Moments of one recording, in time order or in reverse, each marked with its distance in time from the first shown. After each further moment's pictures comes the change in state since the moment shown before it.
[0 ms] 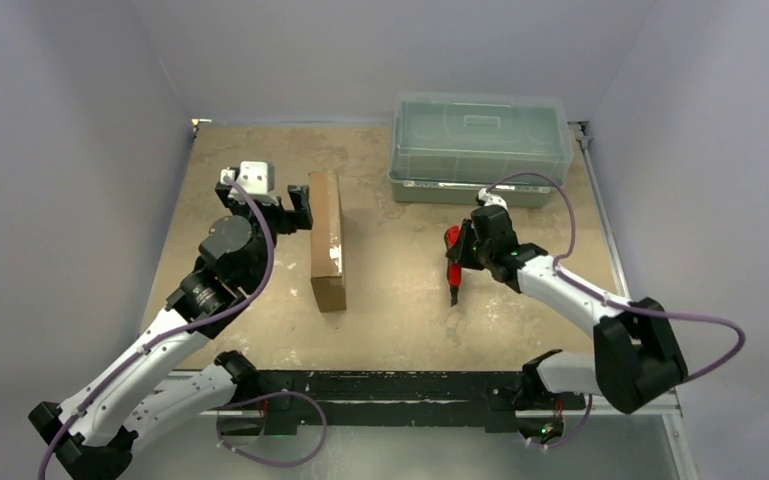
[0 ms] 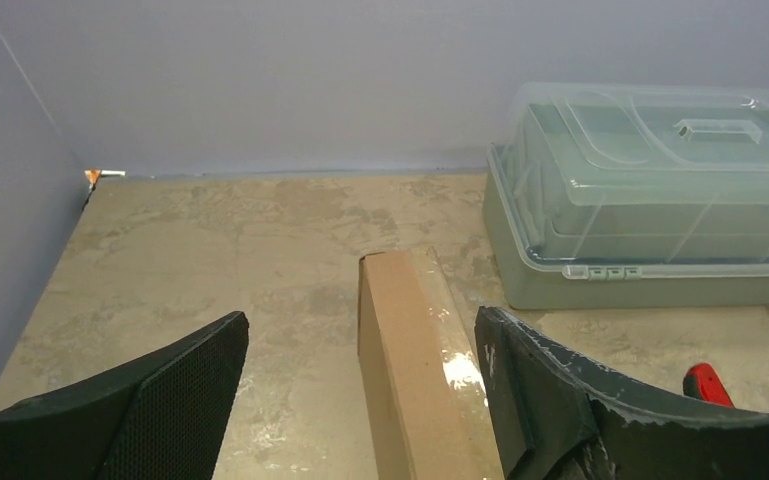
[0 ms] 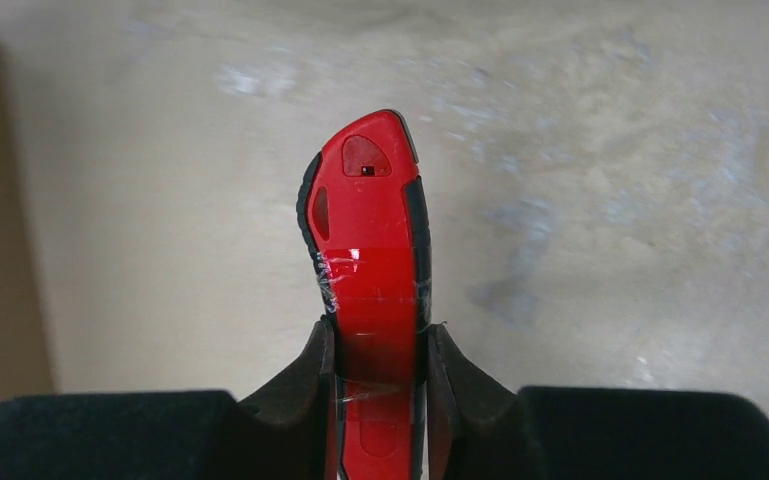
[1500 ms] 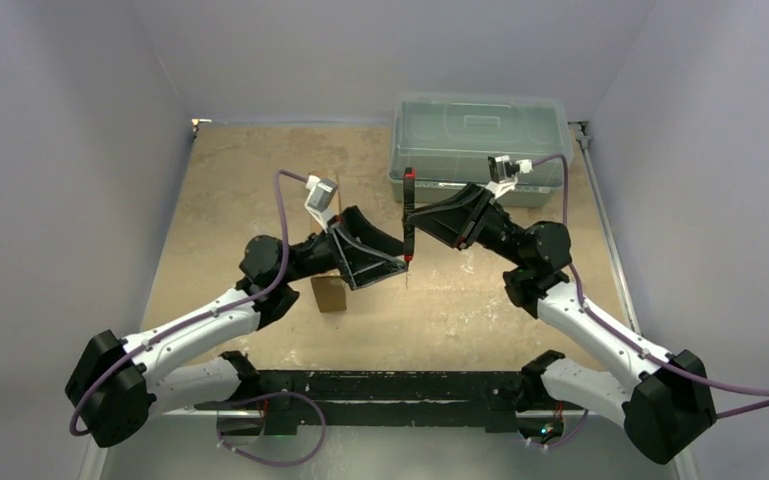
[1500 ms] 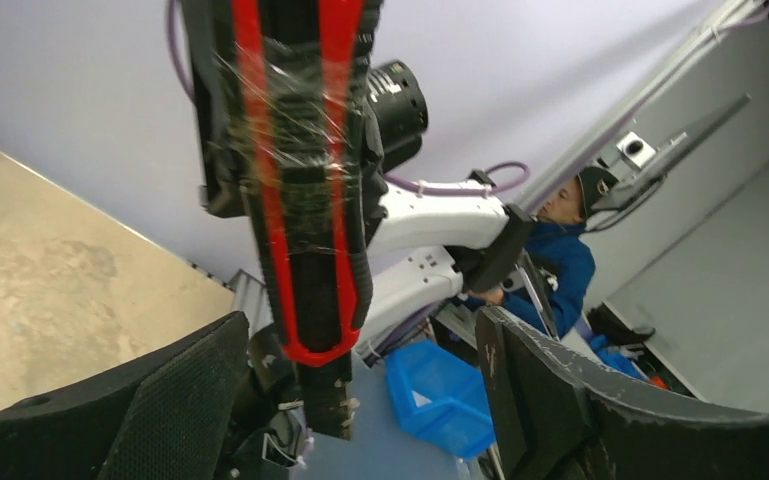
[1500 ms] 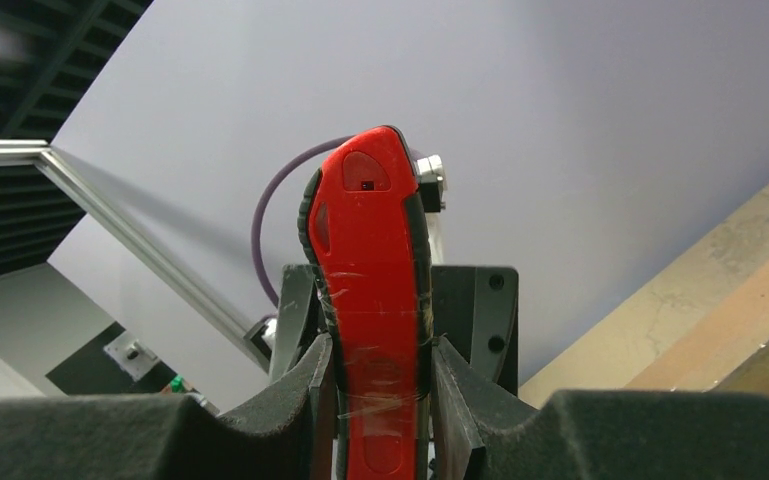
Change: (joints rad) left arm -0.064 0.273 -0.255 0.962 1.194 -1.013; right arm 0.078 -0.301 -0.058 1.169 -0.747 0.686
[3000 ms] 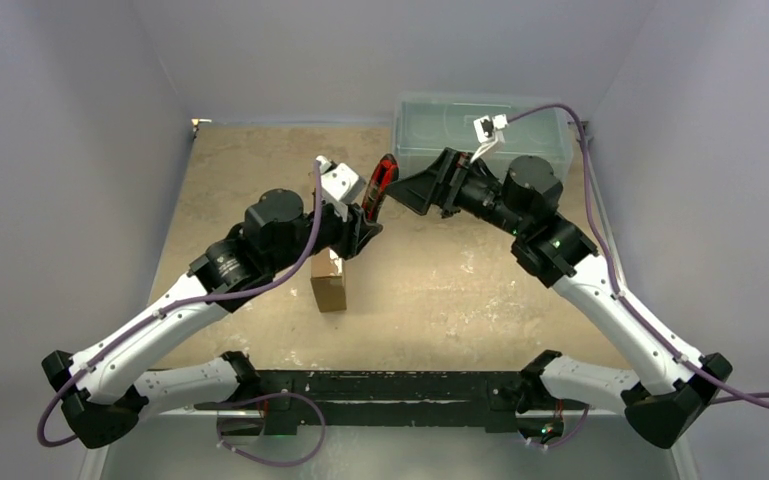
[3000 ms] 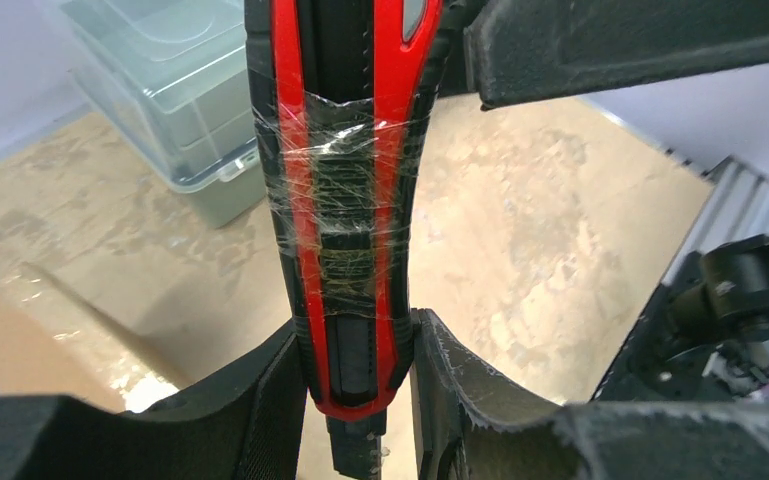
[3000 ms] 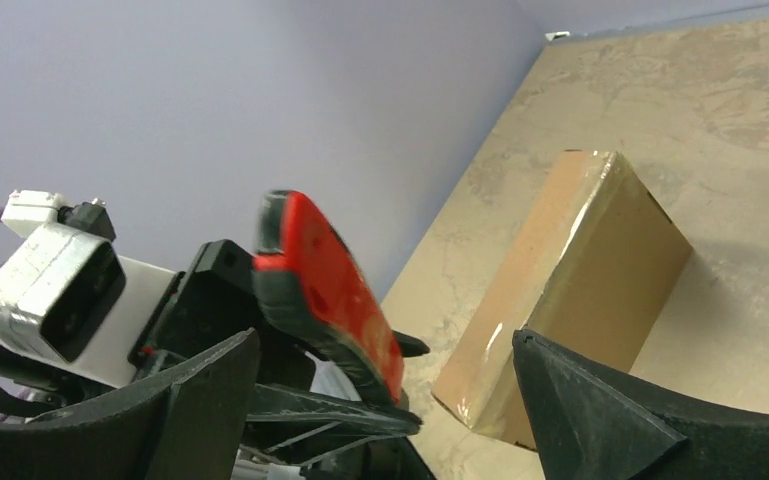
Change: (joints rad) left arm -0.098 -0.051 0.500 -1.201 -0.565 0.948; right arm 0.100 0.049 0.506 -1.036 0.313 -0.440
